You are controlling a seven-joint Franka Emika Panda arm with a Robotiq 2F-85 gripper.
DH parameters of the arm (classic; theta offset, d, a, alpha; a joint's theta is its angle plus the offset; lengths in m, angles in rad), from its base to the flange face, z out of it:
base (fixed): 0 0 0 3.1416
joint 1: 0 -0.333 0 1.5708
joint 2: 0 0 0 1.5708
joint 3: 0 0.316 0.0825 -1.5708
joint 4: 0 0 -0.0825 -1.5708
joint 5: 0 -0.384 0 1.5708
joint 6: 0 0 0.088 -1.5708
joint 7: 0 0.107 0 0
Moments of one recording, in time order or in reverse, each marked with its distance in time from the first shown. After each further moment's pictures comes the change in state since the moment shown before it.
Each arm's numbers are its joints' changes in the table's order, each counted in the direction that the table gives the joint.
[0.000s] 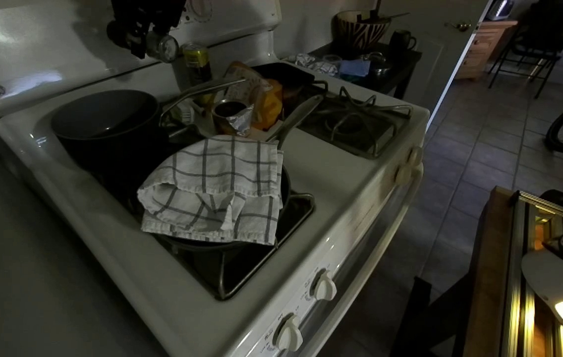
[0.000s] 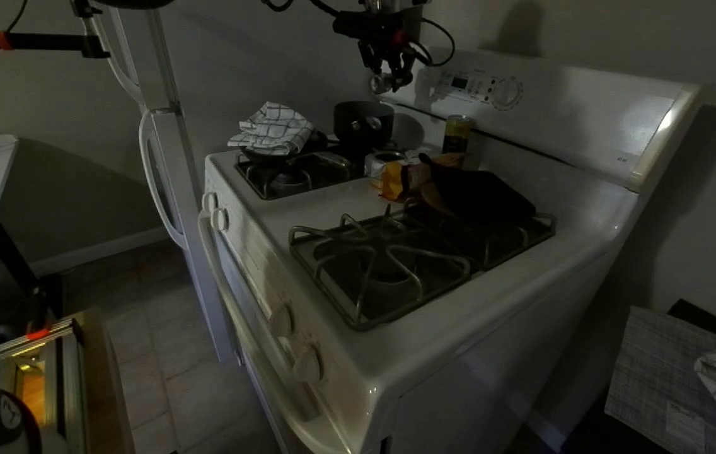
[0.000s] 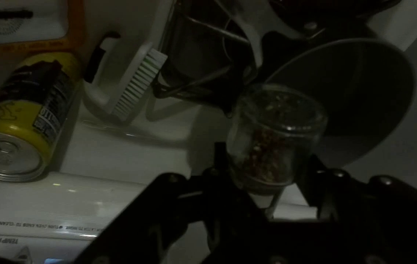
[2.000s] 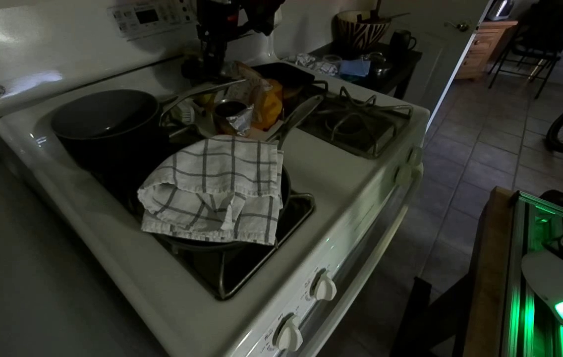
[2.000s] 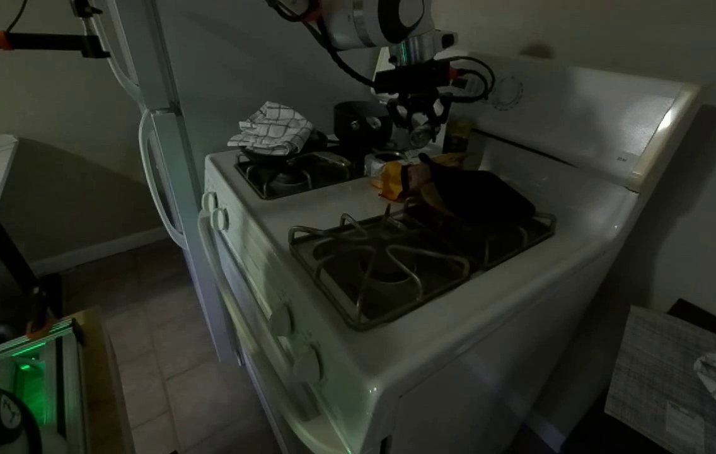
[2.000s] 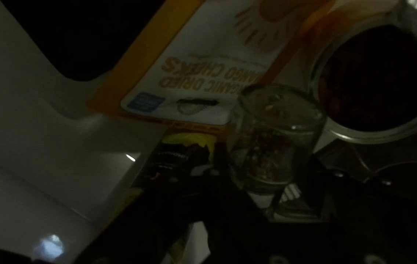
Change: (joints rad) arm 0.007 -0.033 -0.165 0.220 0.163 -0.090 -0.358
